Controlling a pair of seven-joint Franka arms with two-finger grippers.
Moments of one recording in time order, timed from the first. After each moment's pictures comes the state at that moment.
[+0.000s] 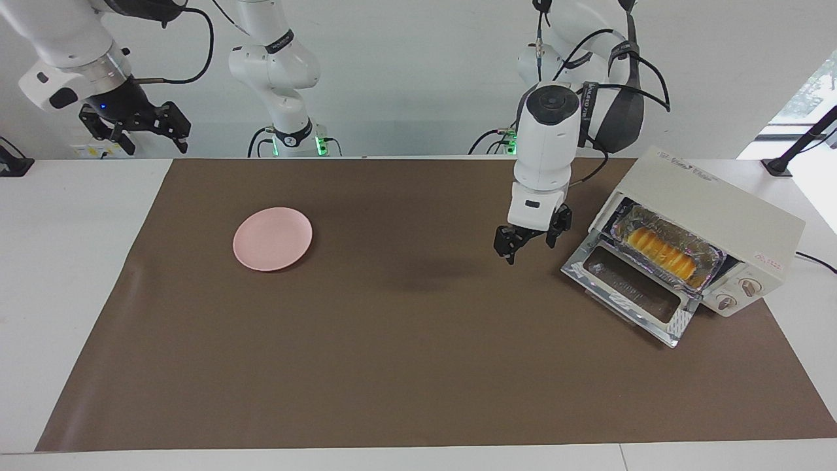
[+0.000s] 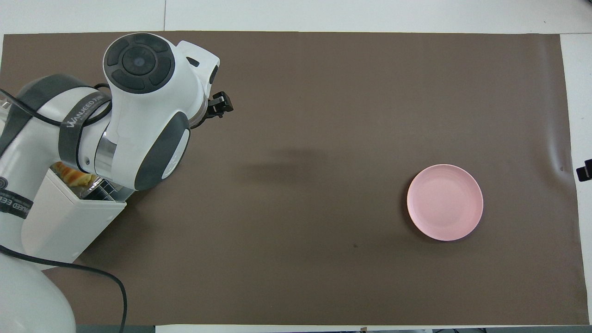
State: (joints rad) left arm -0.59 0.26 0.14 -1.58 0.10 1.89 -0.75; right arm -0.14 -0.08 -0.02 -1.60 -0.05 1.42 -0.21
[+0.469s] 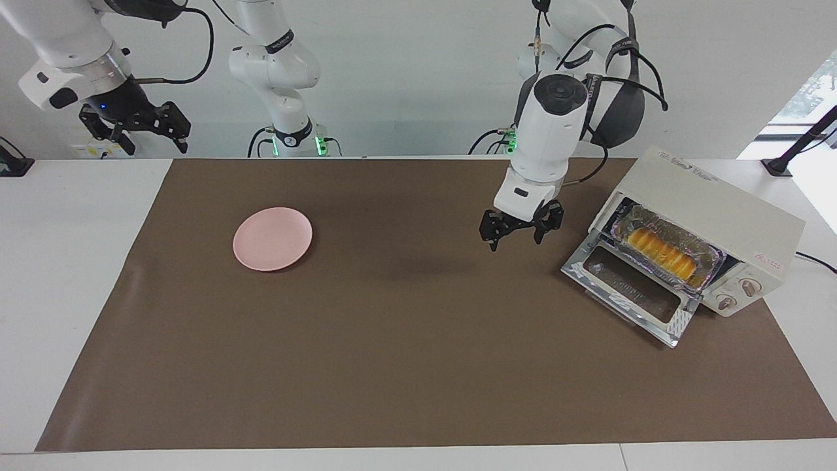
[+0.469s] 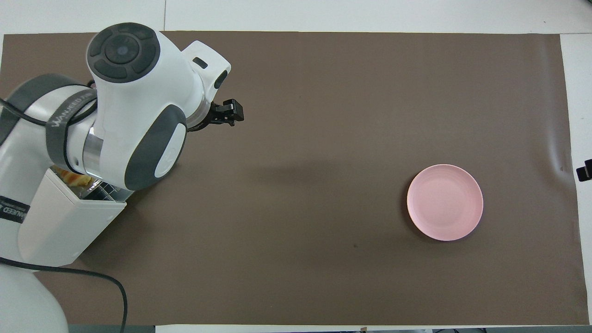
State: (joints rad) left arm -0.59 0.25 0.16 -1.49 -0.01 1.76 -0.43; right arm -0.14 -0.08 -0.02 -1.60 -0.05 1.42 -0.21
